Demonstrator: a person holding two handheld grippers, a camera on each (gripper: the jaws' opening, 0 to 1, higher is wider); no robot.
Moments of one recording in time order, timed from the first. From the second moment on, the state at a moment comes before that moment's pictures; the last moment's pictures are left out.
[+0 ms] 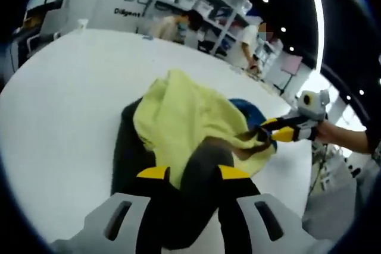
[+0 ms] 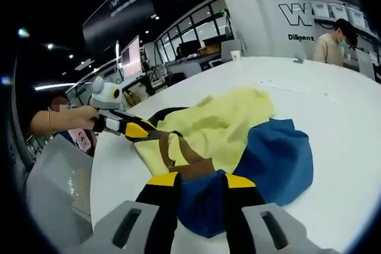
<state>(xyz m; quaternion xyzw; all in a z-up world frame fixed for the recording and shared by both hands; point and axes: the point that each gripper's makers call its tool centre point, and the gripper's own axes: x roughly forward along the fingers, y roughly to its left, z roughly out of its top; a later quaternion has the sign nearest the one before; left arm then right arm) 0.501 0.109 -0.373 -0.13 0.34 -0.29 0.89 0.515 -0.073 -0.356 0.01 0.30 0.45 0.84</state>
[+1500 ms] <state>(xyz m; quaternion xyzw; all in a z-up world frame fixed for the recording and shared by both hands) 0.521 0.131 -0.254 -0.07 0.18 -0.22 0.96 0.546 -0.065 -0.228 0.14 0.14 0.40 0.89</state>
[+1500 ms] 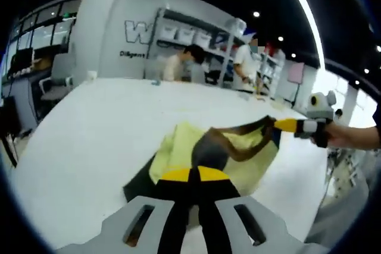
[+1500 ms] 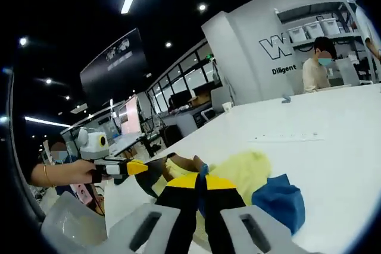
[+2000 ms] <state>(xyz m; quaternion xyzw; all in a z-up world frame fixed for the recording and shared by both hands) 0.521 0.112 -0.112 -0.02 0.00 -0.25 0.97 0.541 -0.073 -0.086 0.18 0.00 0.42 0.89</state>
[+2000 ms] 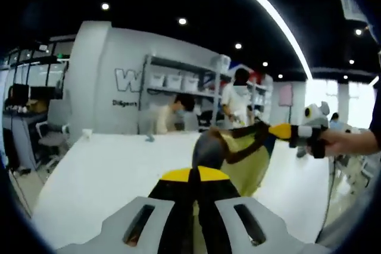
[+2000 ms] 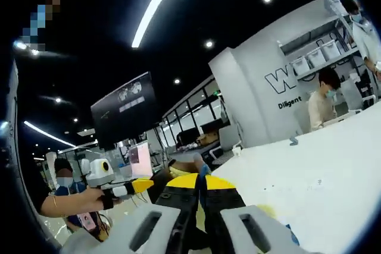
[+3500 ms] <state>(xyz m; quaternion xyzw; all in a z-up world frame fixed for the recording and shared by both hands) 0.460 0.101 -0.047 0.06 -0.05 -0.27 0.96 0.487 -0.092 -0.024 0.11 -0.06 0.40 0.91</state>
